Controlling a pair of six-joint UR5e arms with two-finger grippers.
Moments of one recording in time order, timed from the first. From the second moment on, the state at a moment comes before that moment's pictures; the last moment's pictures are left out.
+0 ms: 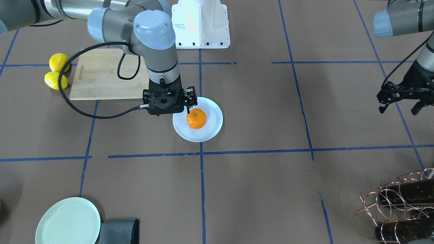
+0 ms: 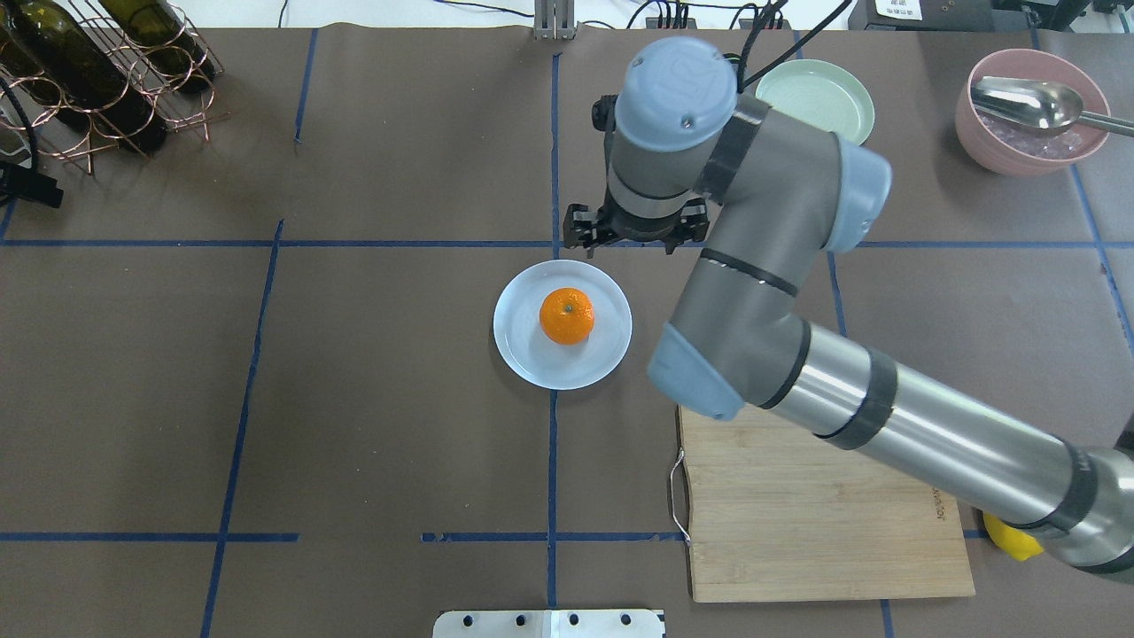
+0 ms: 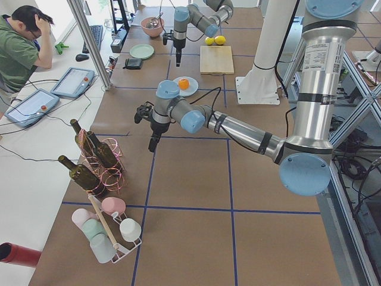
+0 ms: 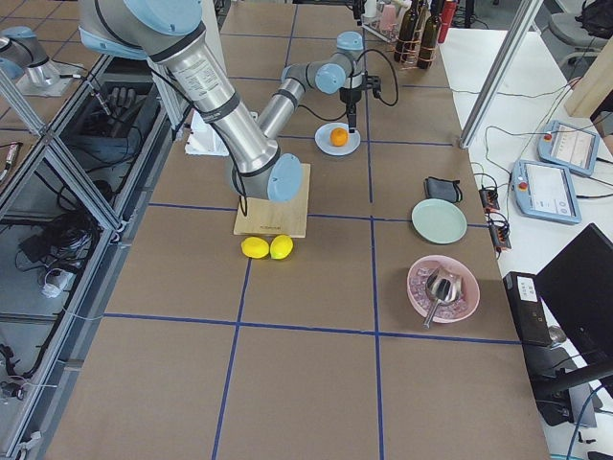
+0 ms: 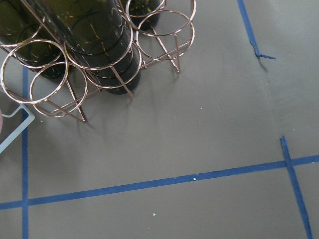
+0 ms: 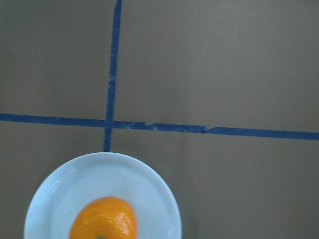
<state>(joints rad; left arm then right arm) -1.20 -1.63 -1.86 -1.81 -2.05 -0.43 0.70 -0.84 1.71 -1.73 1.93 0.99</state>
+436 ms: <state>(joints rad) -1.34 -1.63 -1.83 -1.65 -2.14 -0.19 0.94 -1.09 1.89 -1.77 2.13 0.66</state>
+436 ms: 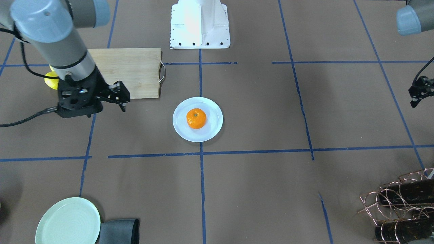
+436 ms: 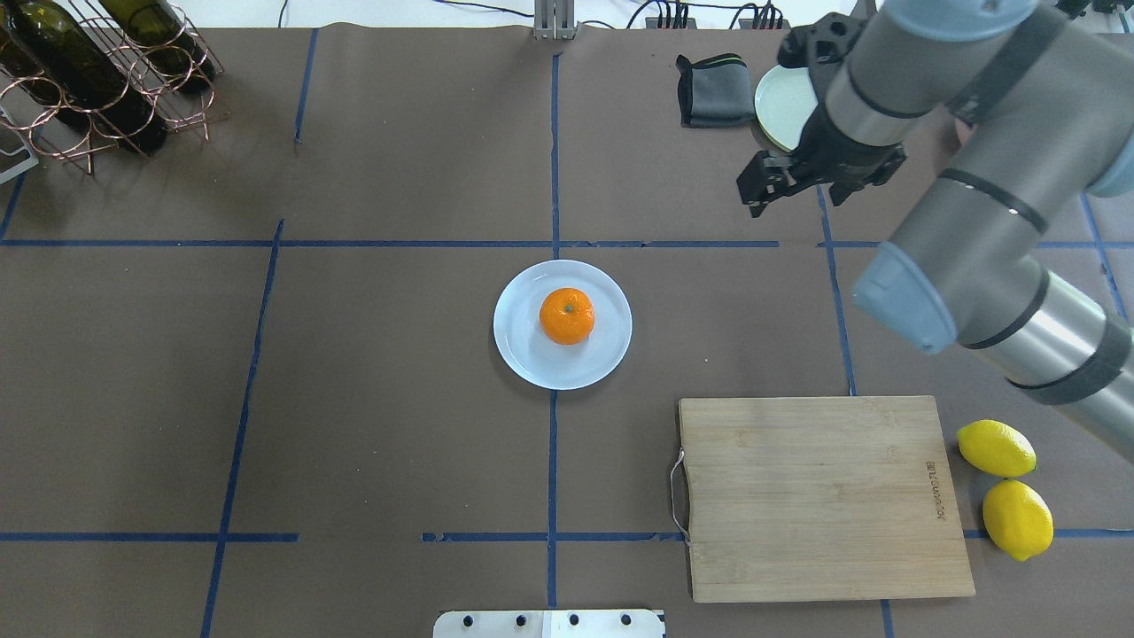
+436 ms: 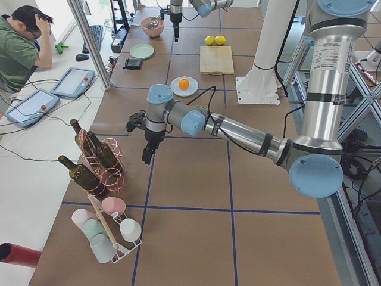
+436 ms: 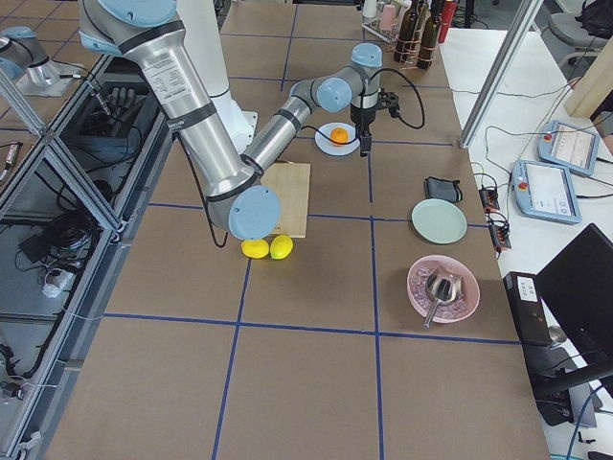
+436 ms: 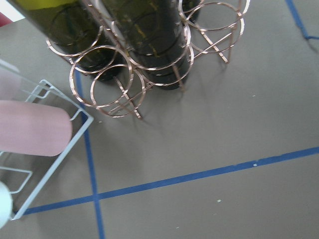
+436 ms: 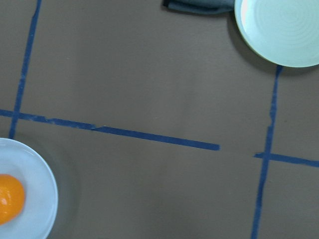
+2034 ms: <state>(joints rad) -1.61 -1.54 -1.62 -1.62 -2.31 0.18 1.55 -1.52 1.71 -1.77 2.40 -0.18</state>
